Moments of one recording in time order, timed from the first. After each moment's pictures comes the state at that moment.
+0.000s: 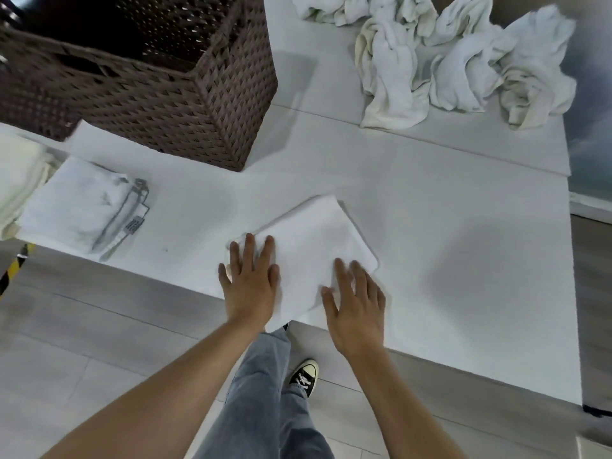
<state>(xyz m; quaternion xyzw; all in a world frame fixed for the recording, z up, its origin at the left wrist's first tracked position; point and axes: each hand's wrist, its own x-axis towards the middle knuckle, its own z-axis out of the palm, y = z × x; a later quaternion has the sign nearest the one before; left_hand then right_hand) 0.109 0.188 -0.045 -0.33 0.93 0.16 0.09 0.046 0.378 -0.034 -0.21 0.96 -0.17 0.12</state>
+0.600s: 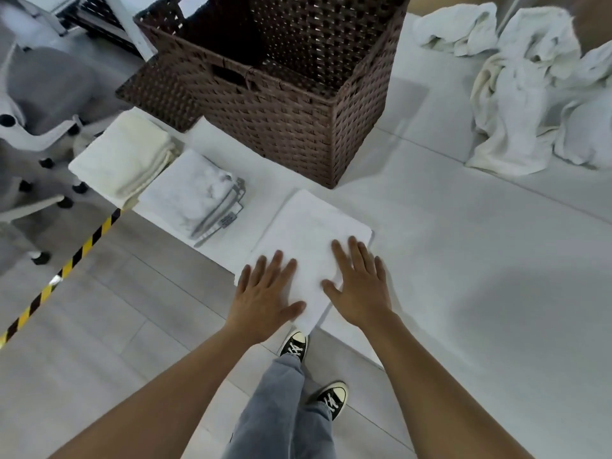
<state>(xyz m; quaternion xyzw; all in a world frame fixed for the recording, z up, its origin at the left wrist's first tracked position) 0.188 0.088 -0.023 -0.28 0.93 0.16 0.17 0.012 0.226 -0.034 -0.41 0.87 -0.09 0.24</state>
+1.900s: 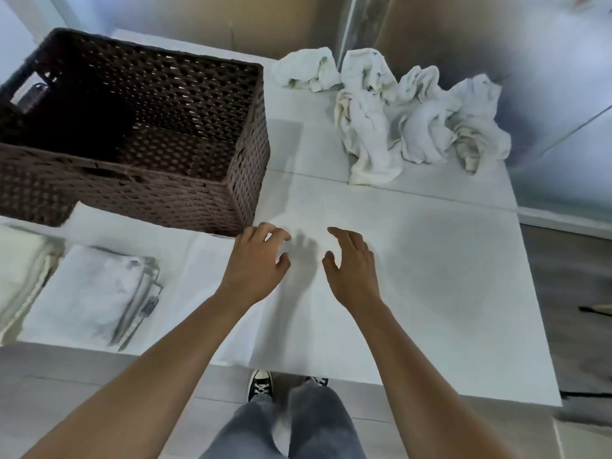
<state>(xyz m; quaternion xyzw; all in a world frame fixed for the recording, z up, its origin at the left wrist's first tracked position) -0.002 0.058 0.085 -0.09 0.97 0.22 -0.06 -0.069 0.248 0.065 -0.17 0.94 -0.29 0.05</state>
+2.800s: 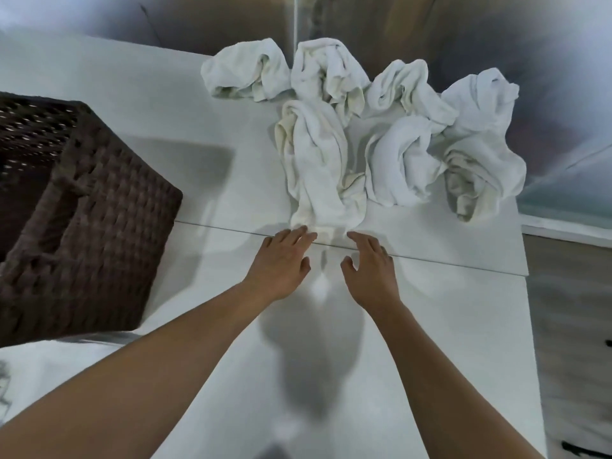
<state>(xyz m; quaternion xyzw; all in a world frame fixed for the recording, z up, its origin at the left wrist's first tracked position) -0.305 0.167 -0.011 -0.03 0.97 0.19 0.12 -0.362 0.359 -0.022 -0.13 0.95 -0.26 0.14</state>
